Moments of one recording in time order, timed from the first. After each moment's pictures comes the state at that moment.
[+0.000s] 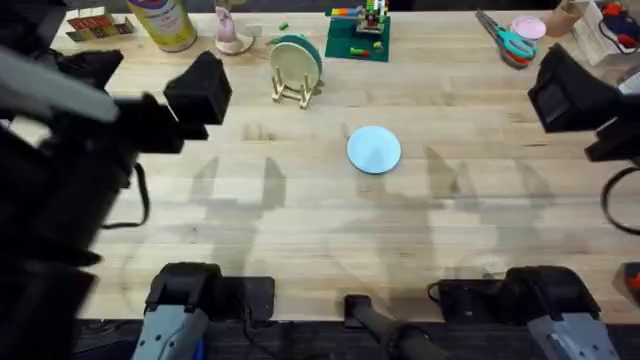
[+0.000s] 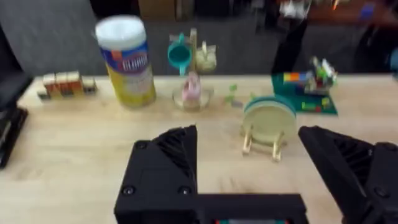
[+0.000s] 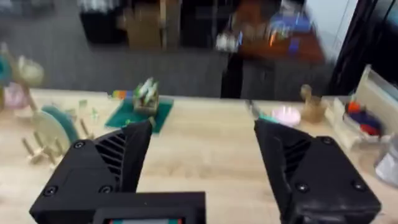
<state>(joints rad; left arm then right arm) -0.01 0.42 0.71 -0.47 0.01 -0.02 0.01 0.32 0.62 -0.35 -0.02 -0.02</state>
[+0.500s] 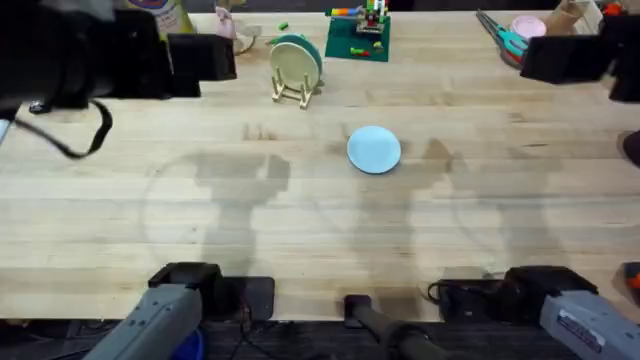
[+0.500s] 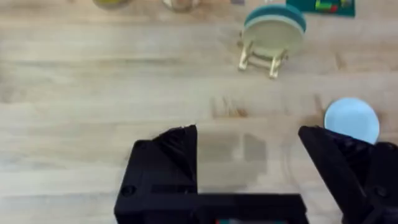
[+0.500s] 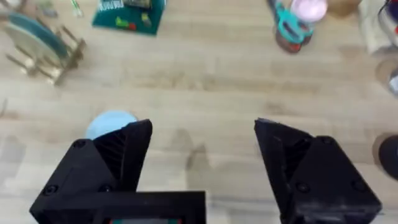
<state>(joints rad) -0.01 0.97 1.28 -1.09 0.05 -0.02 0.01 0.91 1.21 -0.98 -0.02 -0.02</state>
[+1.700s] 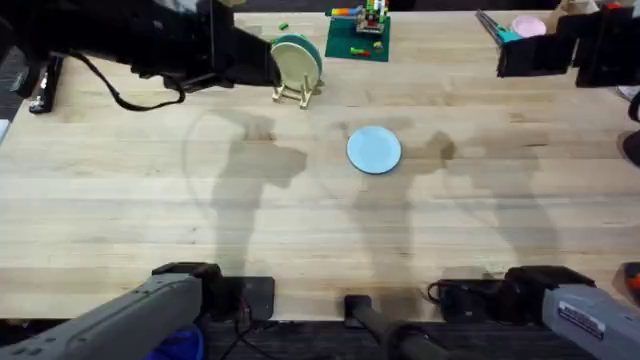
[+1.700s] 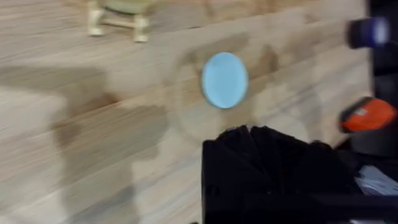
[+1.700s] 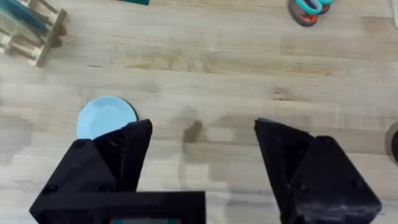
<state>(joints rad) -0.01 1.25 1.33 -1.16 0.65 -0.03 0.01 1.07 1.25 -1.01 -0.02 -0.02</state>
